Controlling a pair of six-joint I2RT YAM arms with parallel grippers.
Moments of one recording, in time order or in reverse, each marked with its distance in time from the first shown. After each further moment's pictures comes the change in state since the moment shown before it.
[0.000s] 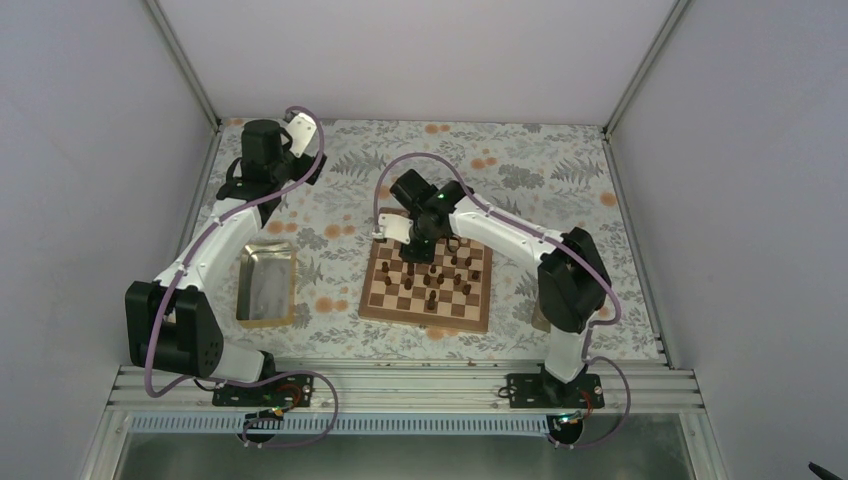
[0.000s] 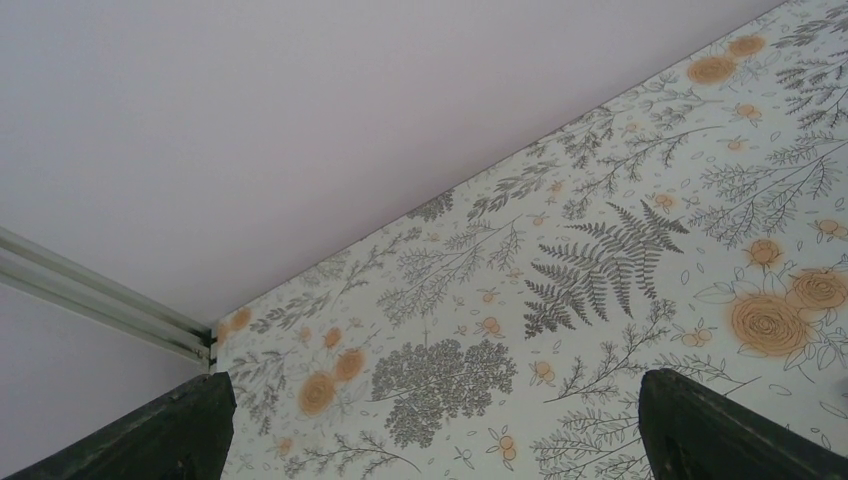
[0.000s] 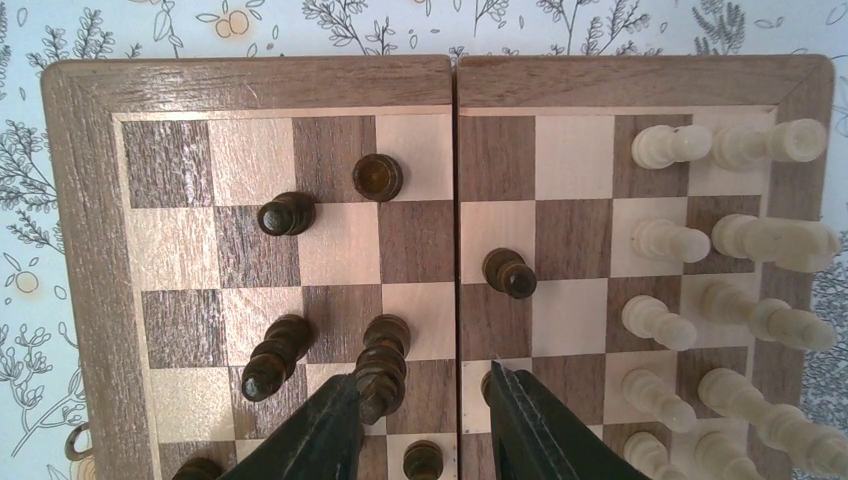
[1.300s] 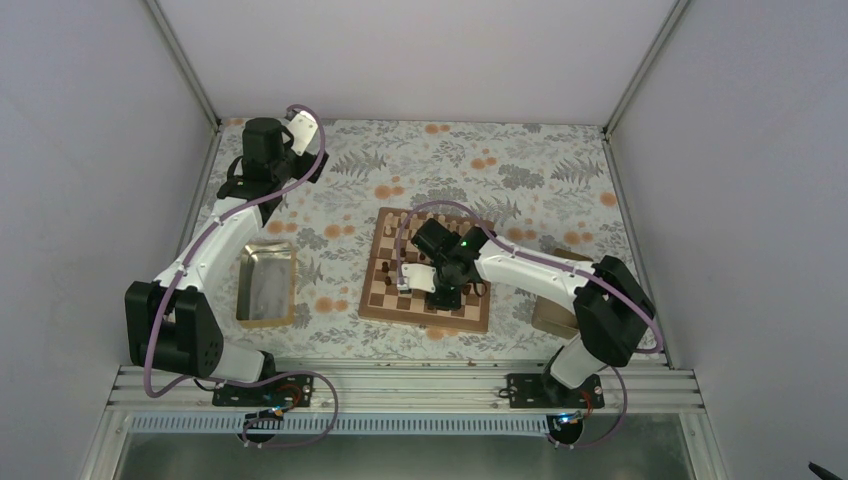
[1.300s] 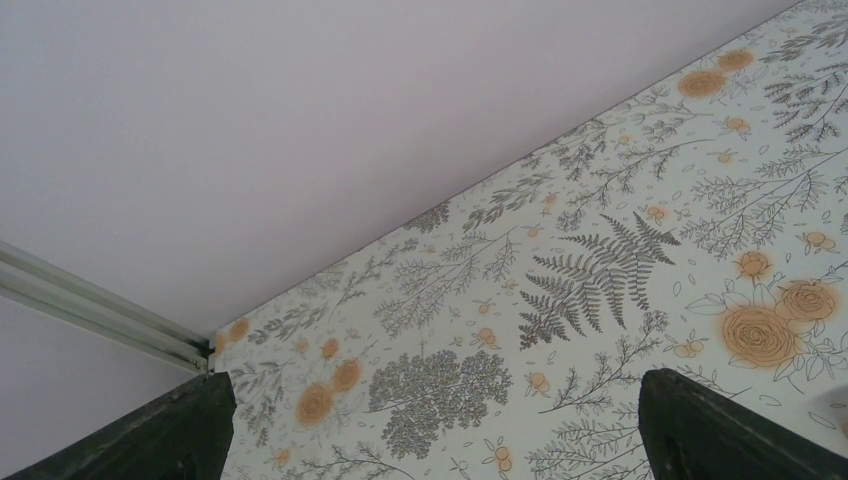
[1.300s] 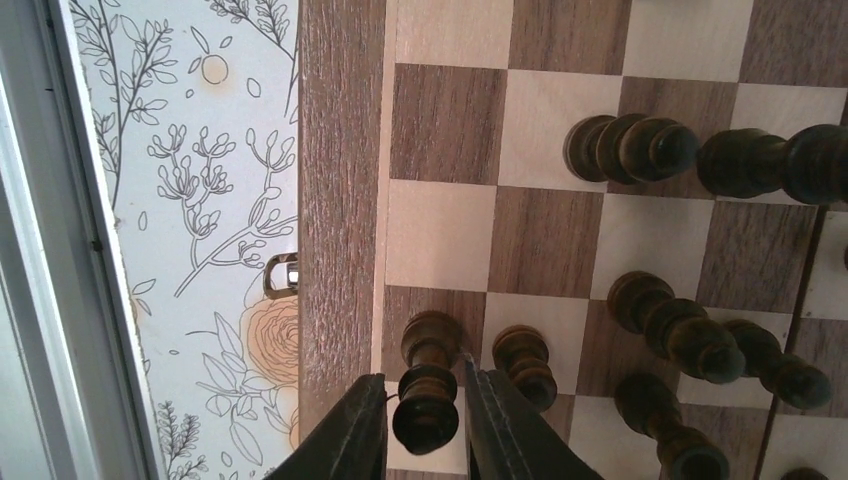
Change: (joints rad) left arm -0.010 0.001 0.012 -0.001 0.000 -0.003; right arm 0.085 -0.258 -0.449 0.088 -0.028 0.004
